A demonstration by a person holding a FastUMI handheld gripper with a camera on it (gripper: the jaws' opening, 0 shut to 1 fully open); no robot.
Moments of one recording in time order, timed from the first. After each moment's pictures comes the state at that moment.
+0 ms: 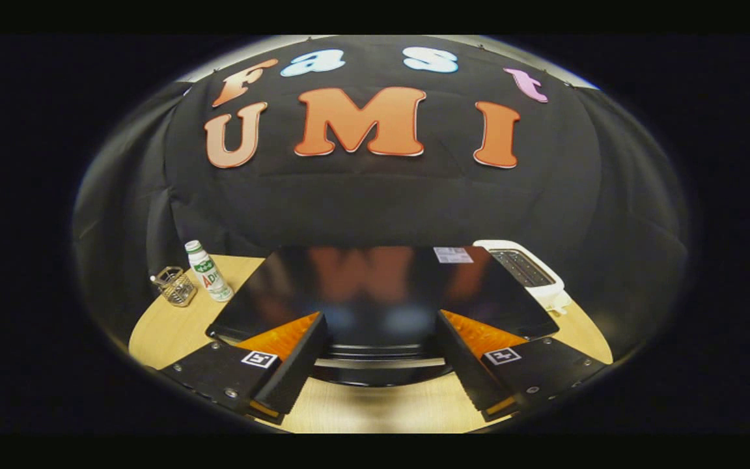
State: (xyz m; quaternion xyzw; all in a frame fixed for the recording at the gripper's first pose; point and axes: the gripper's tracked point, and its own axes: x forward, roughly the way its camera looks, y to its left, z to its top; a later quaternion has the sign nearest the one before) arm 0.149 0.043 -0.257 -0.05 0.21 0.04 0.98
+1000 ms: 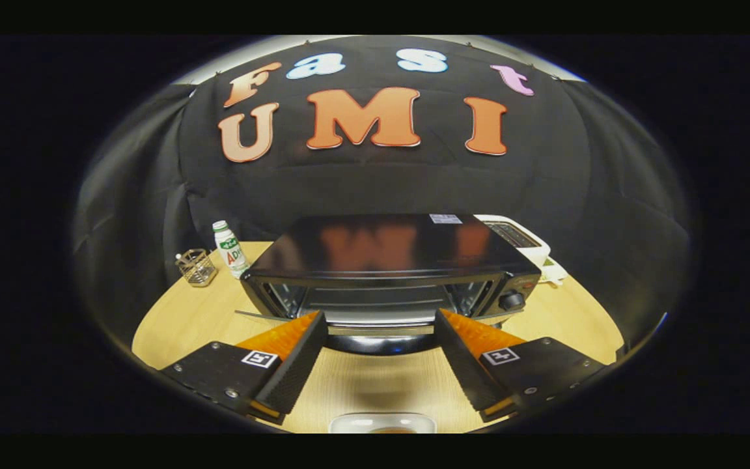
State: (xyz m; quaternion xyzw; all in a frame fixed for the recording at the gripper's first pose) arm 0.050 0.036 -0.283 -0.04 0.23 0.04 0.97
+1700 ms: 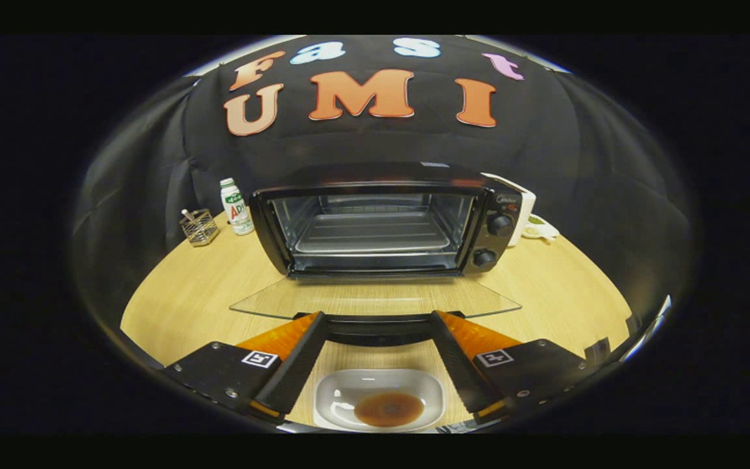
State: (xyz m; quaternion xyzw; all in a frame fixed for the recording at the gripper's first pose) arm -0.023 0.022 -0.360 -0.04 0.29 0.04 0.96
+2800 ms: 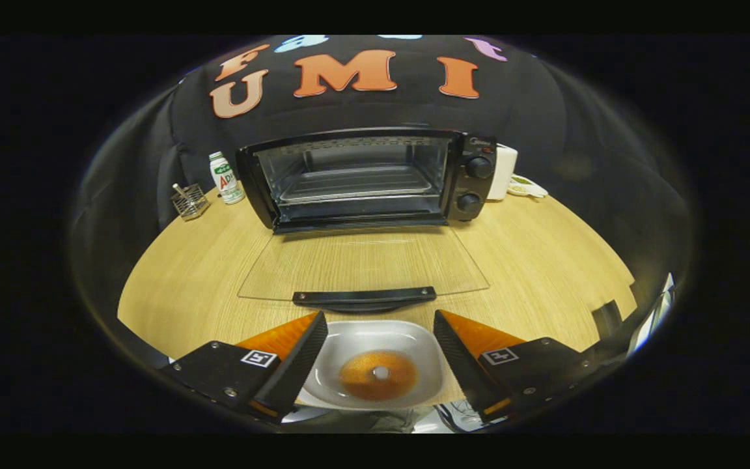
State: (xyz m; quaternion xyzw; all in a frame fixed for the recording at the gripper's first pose) arm -0.086 -0.003 -0.392 -0.03 0.35 0.02 0.94
